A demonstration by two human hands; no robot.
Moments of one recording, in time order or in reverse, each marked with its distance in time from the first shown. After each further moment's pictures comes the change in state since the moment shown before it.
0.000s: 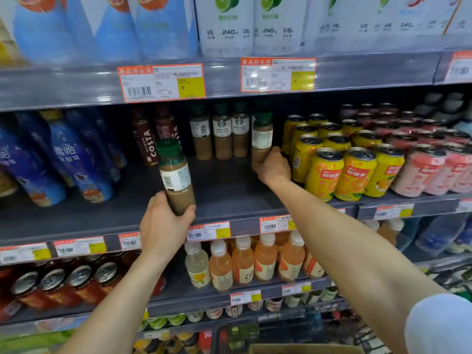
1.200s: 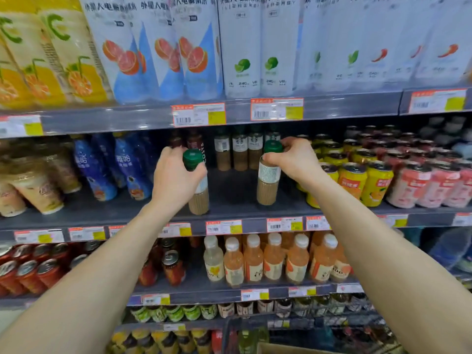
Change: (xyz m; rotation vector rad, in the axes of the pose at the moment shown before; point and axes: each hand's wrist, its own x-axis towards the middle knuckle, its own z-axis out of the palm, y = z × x) left_hand 0.020 0.080 -0.099 0.010 0.137 0.197; right_hand -0.088 -0.054 -0.134 0.300 -0.089 -0.296
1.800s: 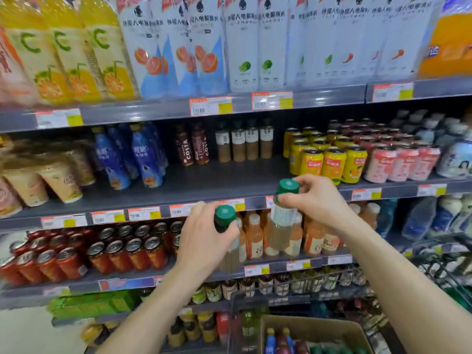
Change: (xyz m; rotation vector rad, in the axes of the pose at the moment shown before) left_hand -0.185 0.009 -0.042 -0.089 -0.173 0.093; right_hand -0.185 -0.002 -0.042 -0.046 -0.103 0.082
